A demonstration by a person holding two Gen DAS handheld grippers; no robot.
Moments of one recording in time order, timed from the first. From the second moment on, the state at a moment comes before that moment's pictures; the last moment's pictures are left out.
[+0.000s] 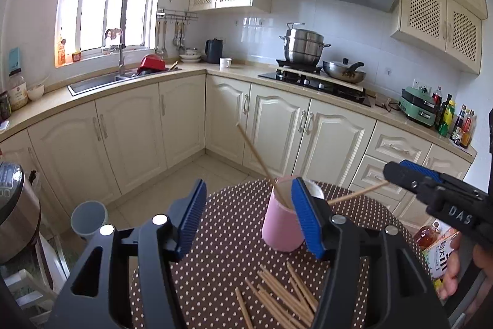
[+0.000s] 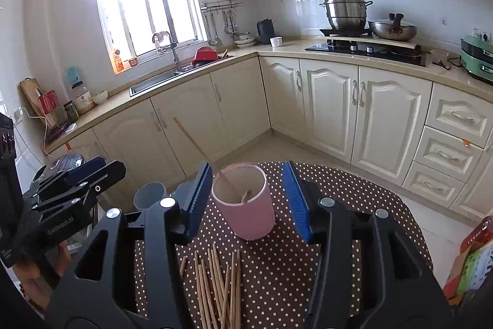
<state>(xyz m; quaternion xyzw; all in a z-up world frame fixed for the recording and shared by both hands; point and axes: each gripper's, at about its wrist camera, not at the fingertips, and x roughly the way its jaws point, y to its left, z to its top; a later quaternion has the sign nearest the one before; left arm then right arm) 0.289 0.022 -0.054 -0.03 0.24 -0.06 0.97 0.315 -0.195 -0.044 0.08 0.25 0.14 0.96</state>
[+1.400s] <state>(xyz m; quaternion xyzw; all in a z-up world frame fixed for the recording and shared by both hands) 0.281 0.017 -0.231 0.00 0.48 -0.04 0.88 0.322 -0.150 -0.209 -0.01 0.47 0.18 0.86</state>
